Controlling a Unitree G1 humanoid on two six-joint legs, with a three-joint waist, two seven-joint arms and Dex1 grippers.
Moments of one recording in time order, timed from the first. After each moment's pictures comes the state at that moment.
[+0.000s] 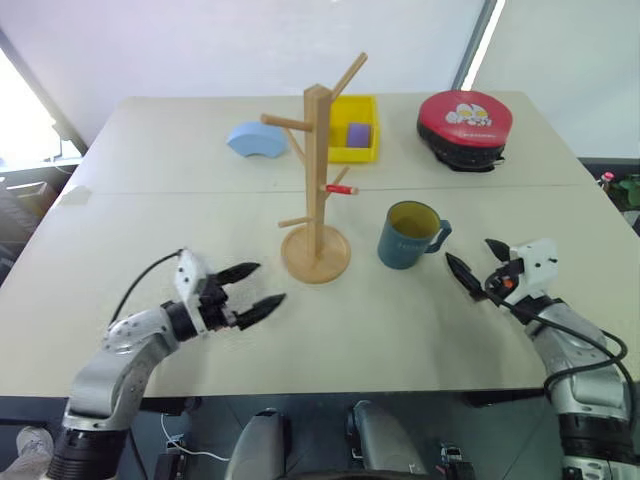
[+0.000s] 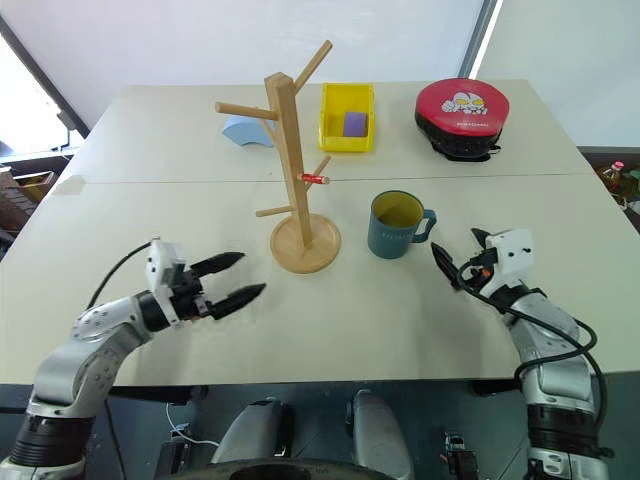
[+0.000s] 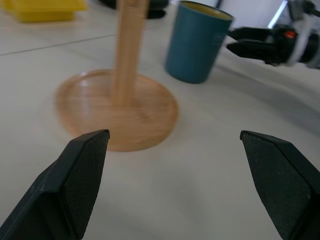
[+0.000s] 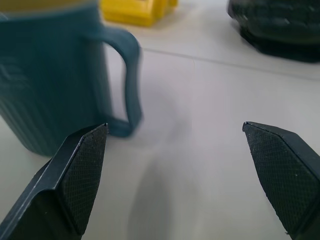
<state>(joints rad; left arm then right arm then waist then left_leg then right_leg) -0.04 0.52 0.02 -0.33 -0.55 0.42 -0.86 -0.08 -0.48 -0.27 0.00 0.35 0.15 0.56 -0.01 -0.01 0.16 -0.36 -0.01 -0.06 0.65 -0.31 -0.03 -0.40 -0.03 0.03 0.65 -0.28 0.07</state>
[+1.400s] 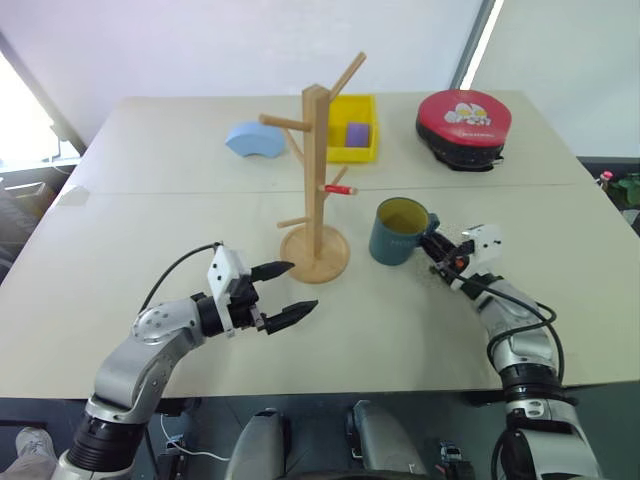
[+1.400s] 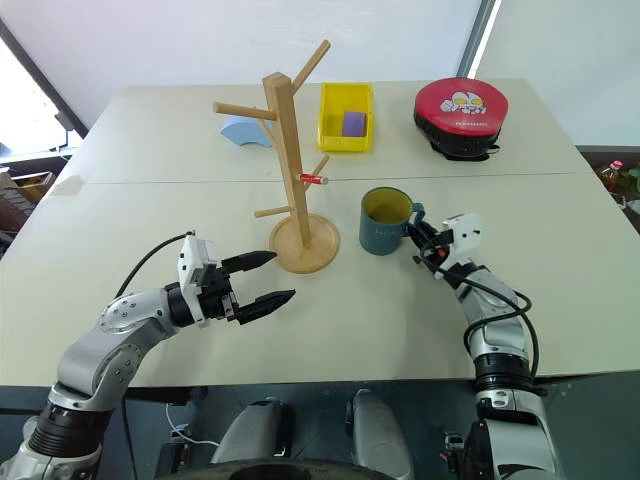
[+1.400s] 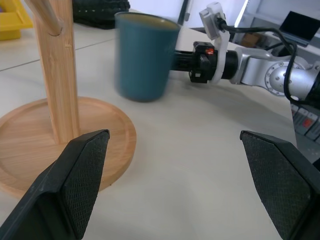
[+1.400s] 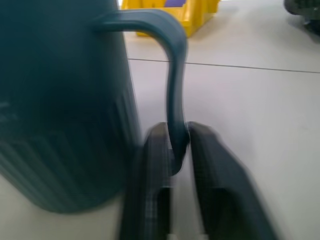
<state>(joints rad) -0.07 0.51 -0.04 -0.38 -0.54 0.43 -0.83 -0.33 -0.37 -0.19 0.41 0.32 -0.04 0.67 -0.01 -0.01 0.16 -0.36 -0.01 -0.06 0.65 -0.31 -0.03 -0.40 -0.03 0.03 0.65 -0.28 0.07</state>
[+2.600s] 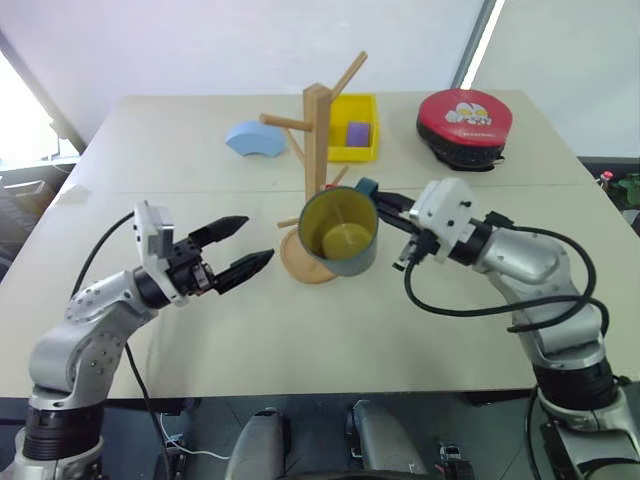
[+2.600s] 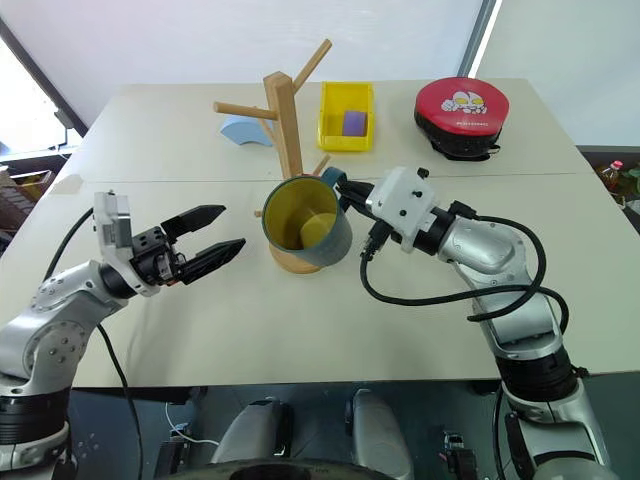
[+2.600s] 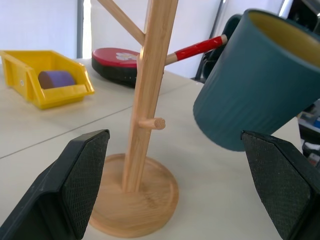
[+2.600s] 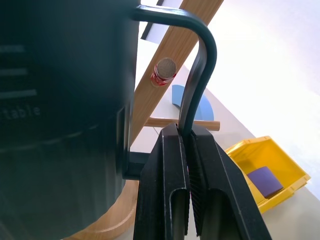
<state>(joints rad) -0.13 0.60 0.24 -0.38 -0.82 0.51 -0.84 -0.42 -0.59 0.08 -0.43 0.17 0.32 0.68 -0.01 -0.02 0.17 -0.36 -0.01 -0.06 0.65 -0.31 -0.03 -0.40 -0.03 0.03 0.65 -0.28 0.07</state>
